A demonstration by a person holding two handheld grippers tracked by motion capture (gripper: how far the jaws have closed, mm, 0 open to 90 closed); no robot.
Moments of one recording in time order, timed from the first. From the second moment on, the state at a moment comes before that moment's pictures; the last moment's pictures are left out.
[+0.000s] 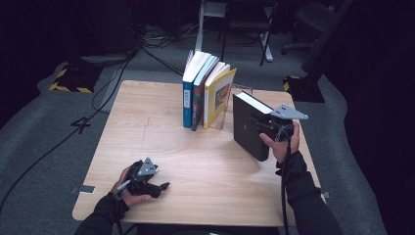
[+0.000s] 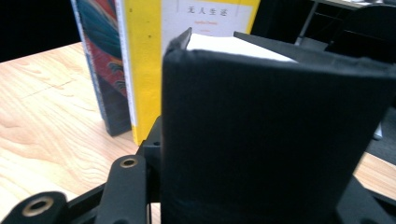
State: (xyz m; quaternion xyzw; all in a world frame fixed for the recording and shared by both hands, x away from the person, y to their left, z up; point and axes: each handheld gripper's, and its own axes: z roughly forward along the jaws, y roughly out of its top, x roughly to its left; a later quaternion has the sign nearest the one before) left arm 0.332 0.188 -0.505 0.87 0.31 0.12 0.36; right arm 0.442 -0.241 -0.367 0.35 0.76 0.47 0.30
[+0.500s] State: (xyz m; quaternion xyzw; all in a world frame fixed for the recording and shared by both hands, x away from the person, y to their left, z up) left arm 0.332 0.187 -0.505 0.87 0.32 0.12 0.36; right arm 0.459 -0.243 -0.364 0.37 0.74 0.47 0.32
